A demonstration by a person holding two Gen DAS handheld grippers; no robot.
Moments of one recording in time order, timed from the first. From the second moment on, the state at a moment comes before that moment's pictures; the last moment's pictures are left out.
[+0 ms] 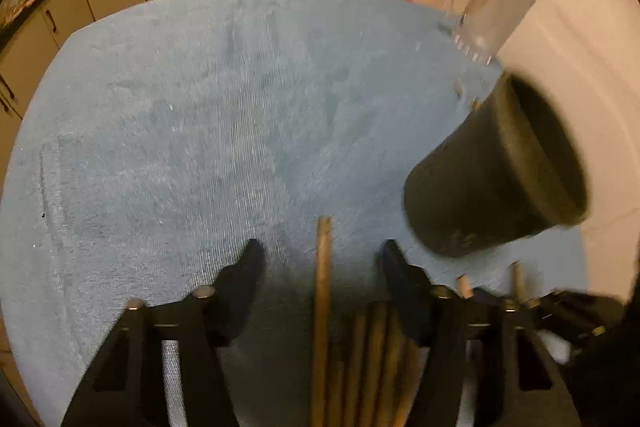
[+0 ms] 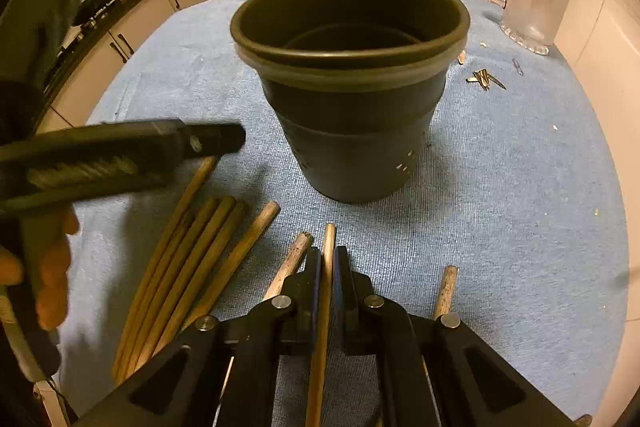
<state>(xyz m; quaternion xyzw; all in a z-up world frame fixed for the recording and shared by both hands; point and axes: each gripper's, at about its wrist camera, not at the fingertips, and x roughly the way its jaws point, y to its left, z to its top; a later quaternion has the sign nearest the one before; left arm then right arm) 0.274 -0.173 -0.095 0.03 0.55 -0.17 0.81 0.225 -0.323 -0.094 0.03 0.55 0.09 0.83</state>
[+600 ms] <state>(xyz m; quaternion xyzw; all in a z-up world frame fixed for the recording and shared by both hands) 0.223 -0.156 -0.021 0.02 0.48 -0.22 0.85 0.198 -0.329 -0.051 0.07 0.49 0.12 0.86</state>
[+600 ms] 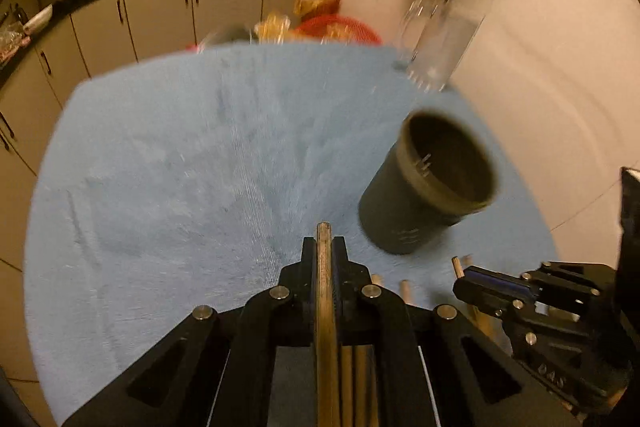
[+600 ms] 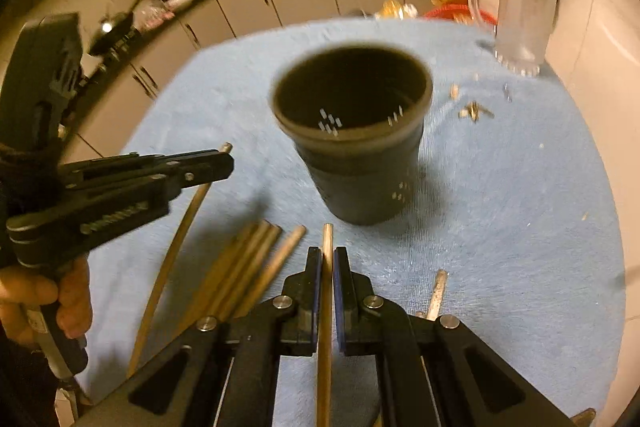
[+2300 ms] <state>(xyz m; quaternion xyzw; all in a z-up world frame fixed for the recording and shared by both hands) 0.259 -0.174 0.071 -0.10 0.28 -0.21 0.93 0.093 -0.410 0.172 0.18 0.17 0.17 0.95</state>
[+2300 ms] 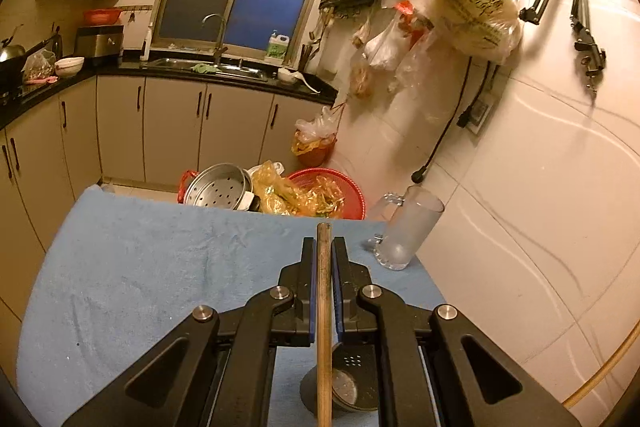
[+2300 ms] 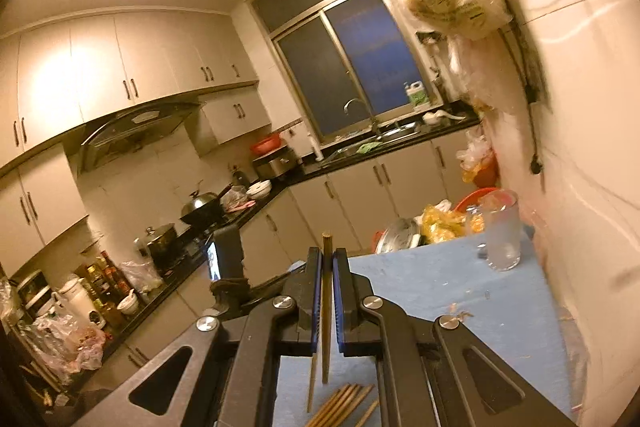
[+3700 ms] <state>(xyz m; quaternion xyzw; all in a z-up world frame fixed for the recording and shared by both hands) 0.298 -0.232 0.106 -0.09 0.21 -0.24 0.94 0.216 -0.432 0.117 0.18 0.18 0.11 0.96</state>
